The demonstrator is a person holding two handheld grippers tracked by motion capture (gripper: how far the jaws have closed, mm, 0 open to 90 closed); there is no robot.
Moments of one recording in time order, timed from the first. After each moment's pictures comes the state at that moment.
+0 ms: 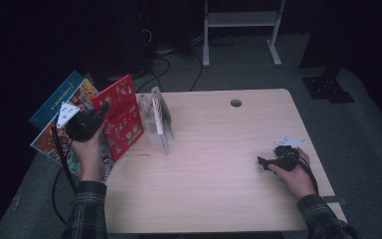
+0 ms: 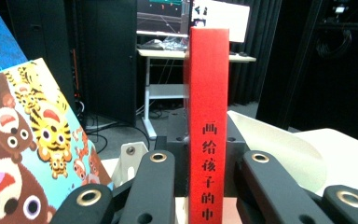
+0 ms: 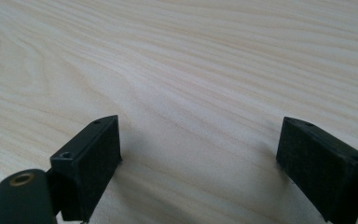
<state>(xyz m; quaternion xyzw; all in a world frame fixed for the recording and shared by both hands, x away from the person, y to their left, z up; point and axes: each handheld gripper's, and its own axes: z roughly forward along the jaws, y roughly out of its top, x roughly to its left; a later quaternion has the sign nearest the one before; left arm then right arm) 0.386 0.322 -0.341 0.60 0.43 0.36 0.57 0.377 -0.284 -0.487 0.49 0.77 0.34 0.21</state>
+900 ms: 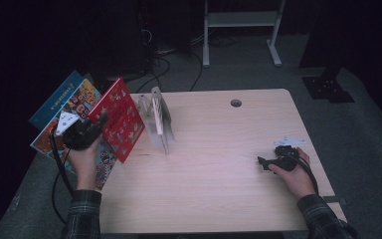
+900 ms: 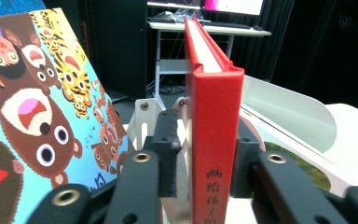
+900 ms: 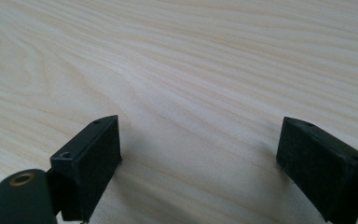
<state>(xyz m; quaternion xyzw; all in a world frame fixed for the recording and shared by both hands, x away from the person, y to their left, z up) 0.367 0.329 -0.350 0.62 0.46 0.36 0.53 0.377 -0.284 -0.487 0.49 0.77 0.34 0.21</state>
